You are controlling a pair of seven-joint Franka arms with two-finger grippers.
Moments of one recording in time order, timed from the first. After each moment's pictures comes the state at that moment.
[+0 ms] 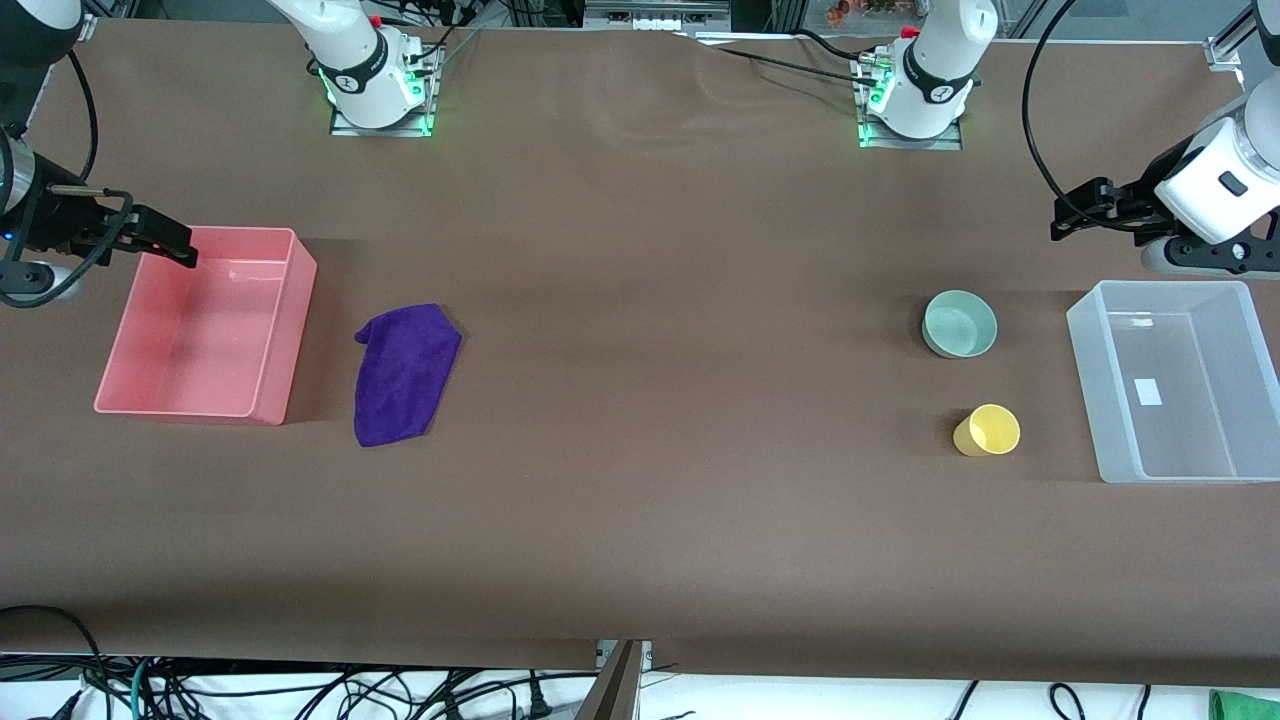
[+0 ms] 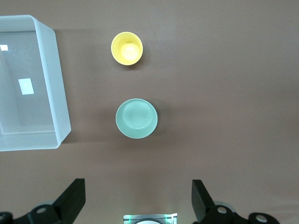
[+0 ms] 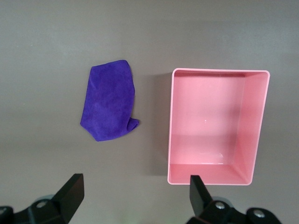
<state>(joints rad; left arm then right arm) -0.05 -0.02 0.03 -1.68 -0.02 1.50 0.01 -0.02 0.09 0.04 -1.53 -0.01 1.53 0.03</state>
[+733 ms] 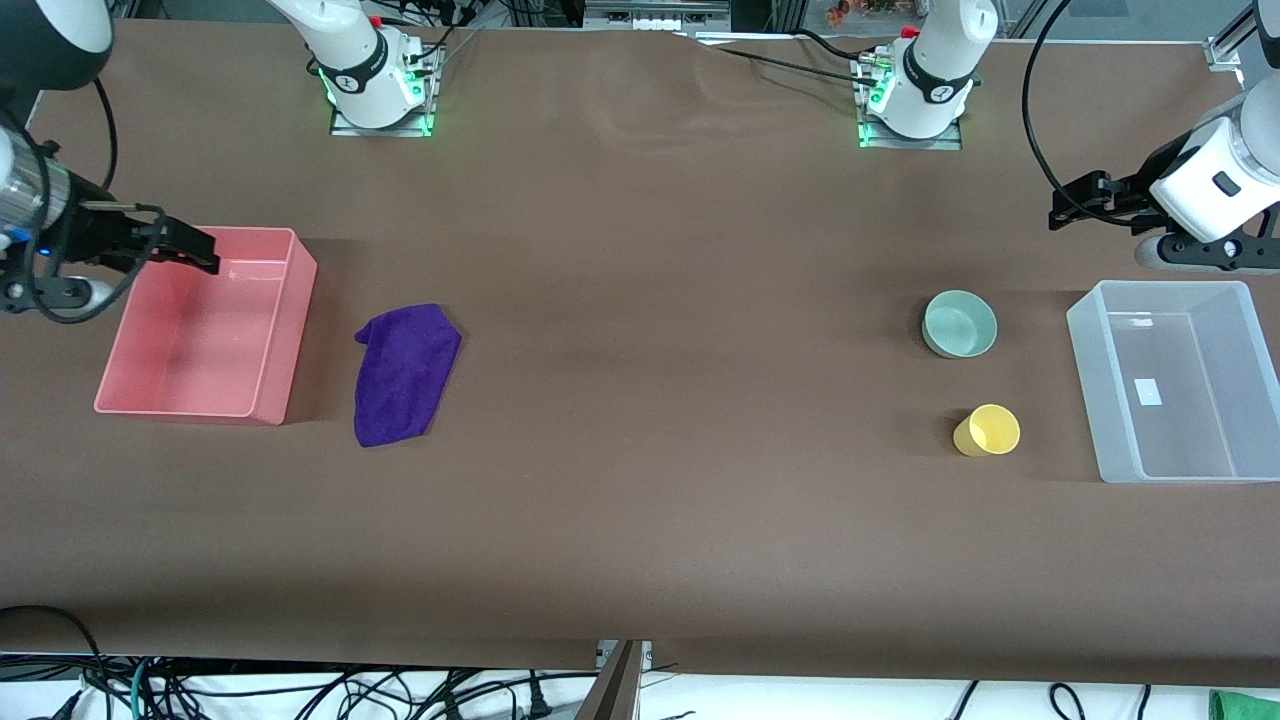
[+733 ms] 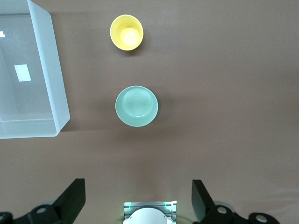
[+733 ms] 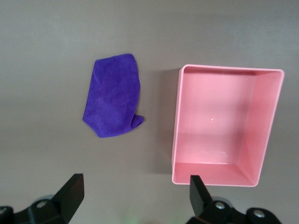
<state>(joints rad) -0.05 -0.02 0.03 -1.68 -0.02 1.45 0.01 0.00 0.12 0.06 -1.55 -0.01 1.53 0.04</state>
